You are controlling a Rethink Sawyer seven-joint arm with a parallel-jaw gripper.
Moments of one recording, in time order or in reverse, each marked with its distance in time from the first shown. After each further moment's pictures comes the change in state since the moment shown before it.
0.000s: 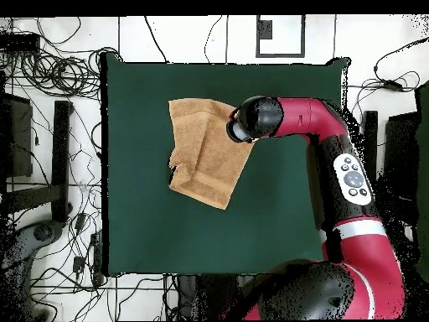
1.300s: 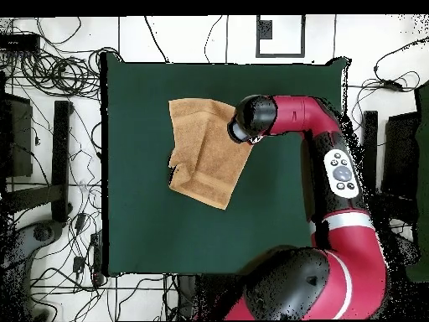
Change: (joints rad) arm 0.049 0.069 -0.051 -0.097 -0.030 0.066 0.000
